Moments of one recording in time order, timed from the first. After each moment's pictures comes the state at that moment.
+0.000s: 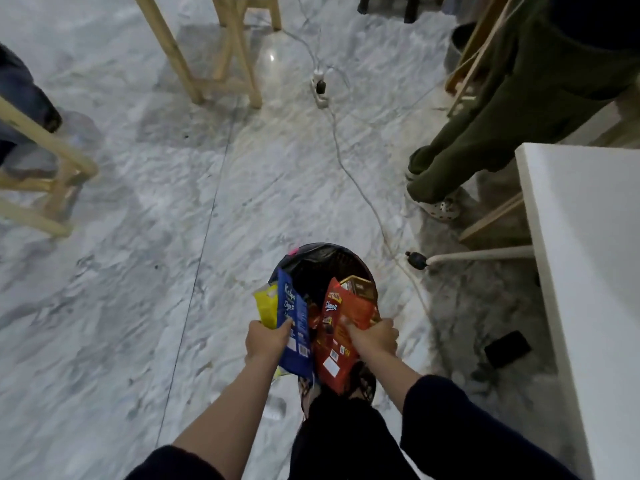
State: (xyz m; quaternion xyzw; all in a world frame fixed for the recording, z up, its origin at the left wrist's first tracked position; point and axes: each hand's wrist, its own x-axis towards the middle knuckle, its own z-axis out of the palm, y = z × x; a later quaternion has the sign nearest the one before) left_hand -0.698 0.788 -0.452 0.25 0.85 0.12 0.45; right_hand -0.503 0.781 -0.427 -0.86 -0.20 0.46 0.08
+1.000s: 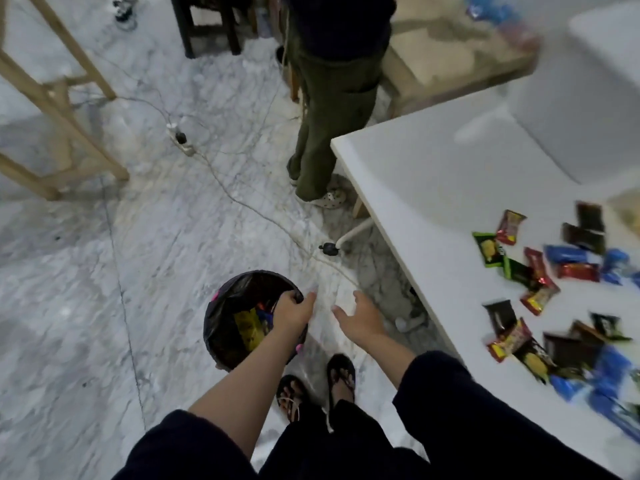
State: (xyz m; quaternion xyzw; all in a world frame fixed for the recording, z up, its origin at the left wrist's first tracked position) left_hand -0.512 0.806 -0.330 0.50 0.64 0.03 0.58; right_hand -0.402 0.719 -0.316 -0.85 -0.22 0.44 0.20
